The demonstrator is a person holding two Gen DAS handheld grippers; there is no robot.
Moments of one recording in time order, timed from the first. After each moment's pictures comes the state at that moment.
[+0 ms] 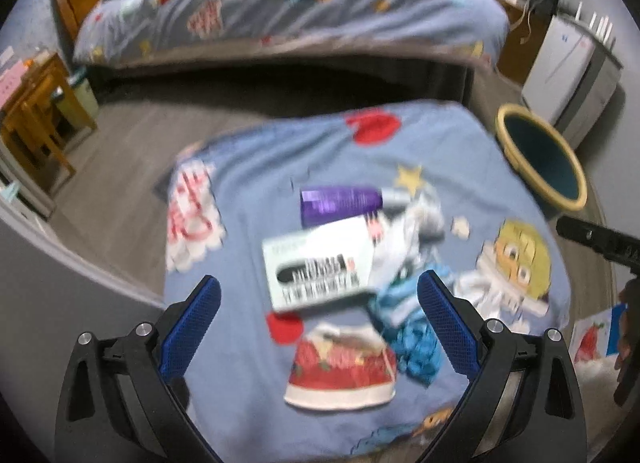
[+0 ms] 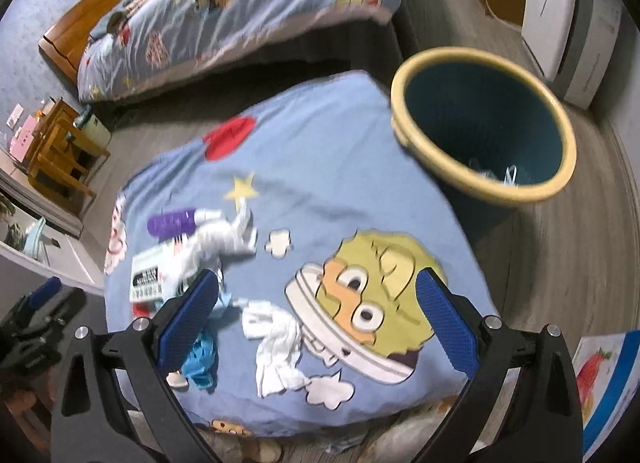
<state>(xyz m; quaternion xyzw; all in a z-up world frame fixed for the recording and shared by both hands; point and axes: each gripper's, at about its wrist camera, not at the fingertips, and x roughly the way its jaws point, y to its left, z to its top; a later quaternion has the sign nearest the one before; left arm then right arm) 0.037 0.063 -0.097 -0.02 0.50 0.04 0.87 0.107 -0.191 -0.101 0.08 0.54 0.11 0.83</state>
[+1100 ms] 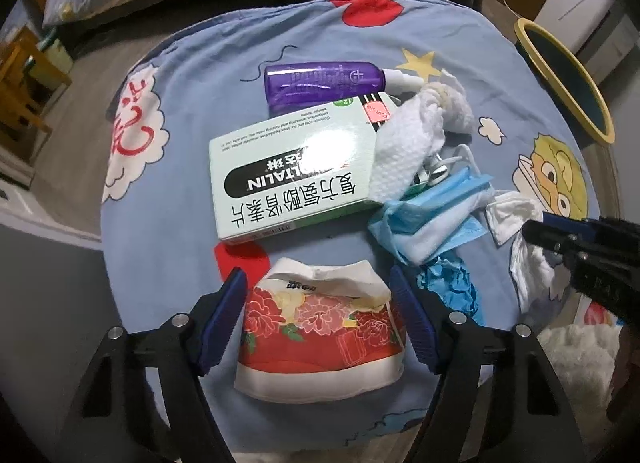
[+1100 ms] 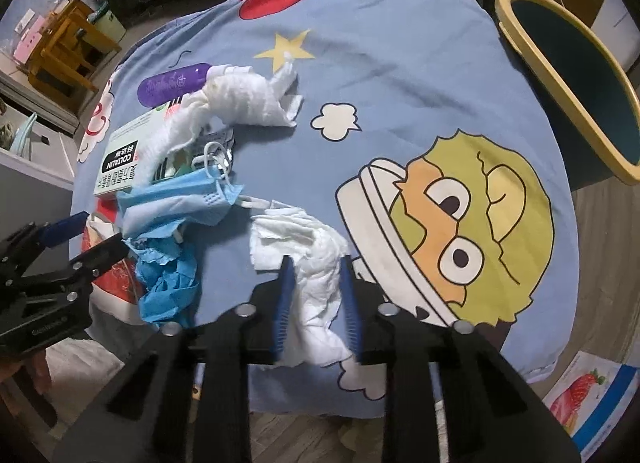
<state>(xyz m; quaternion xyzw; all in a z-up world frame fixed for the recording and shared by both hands) 0.044 0.048 -0.181 -0.02 0.60 0.02 0.80 0.096 -0.129 -0.179 -0.02 0.63 0.18 0.76</state>
